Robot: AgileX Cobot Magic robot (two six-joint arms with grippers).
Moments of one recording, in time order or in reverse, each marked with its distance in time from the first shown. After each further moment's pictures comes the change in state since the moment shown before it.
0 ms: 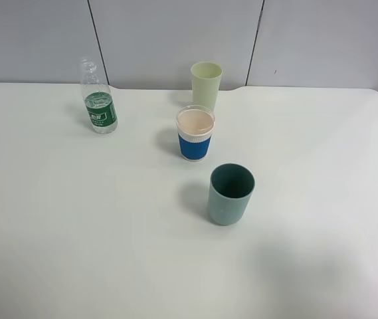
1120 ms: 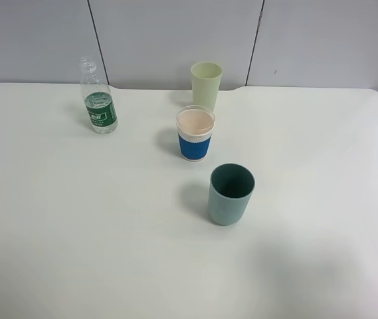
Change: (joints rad) left arm 0.000 0.000 0.000 0.000 0.000 0.000; right arm 0.000 0.000 0.000 0.000 0.000 0.000
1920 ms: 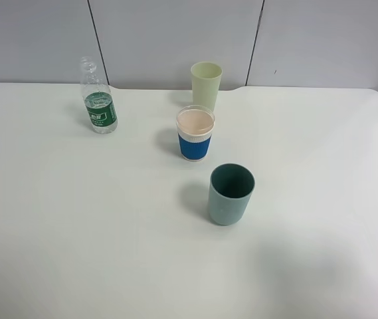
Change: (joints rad) left arm 0.000 0.000 0.000 0.000 0.001 0.000; right arm 0.000 0.000 0.000 0.000 0.000 0.000
